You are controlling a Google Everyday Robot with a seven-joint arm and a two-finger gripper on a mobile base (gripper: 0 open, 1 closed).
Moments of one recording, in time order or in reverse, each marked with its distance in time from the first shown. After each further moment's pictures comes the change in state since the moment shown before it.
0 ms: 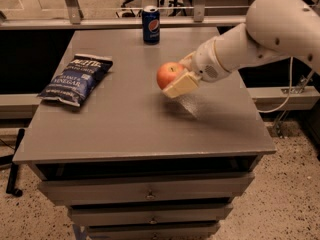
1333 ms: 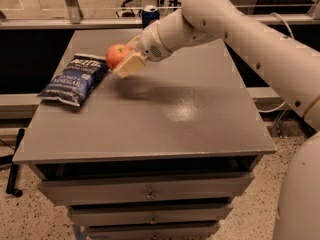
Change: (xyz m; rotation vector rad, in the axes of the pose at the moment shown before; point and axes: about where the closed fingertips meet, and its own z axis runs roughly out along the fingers) arm -0.114 -0.017 0.108 -0.143 -0.169 -0.123
